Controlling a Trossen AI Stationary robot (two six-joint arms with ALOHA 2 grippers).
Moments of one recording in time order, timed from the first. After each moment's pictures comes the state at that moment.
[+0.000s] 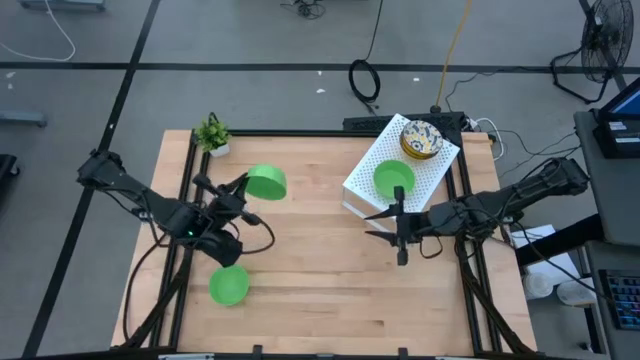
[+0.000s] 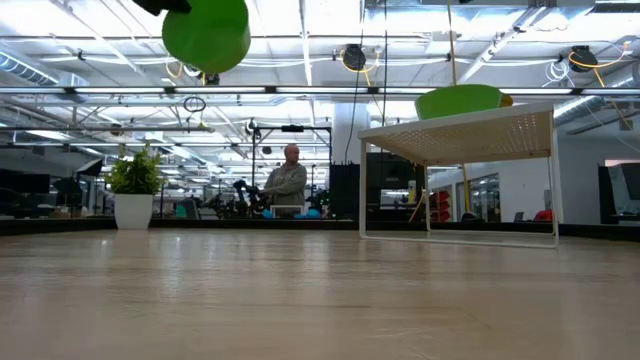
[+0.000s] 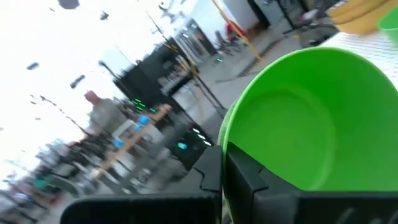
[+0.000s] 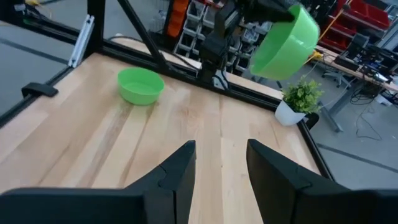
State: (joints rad) left arm -0.51 1.20 1.00 -0.91 -1.54 -0.49; right arm 0.36 1.04 0.81 -0.06 0.39 -0.21
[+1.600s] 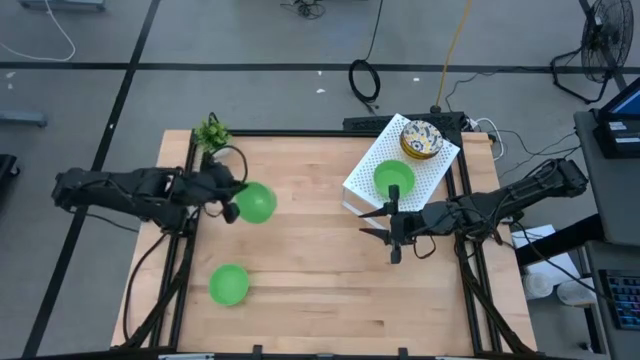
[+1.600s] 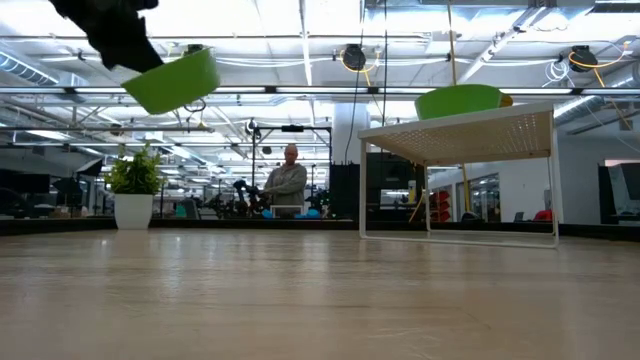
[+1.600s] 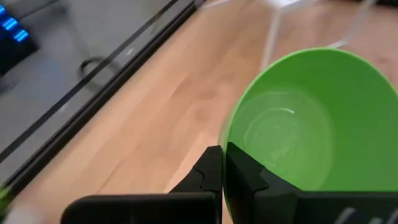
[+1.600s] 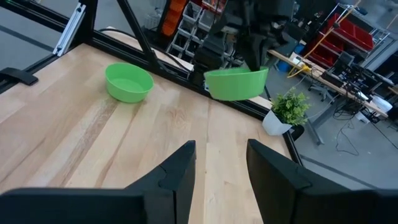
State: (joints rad) left arm -0.05 0.74 0.78 -0.72 -0.46 -0.31; right arm 0.33 1.08 0.81 0.01 0.39 -0.33
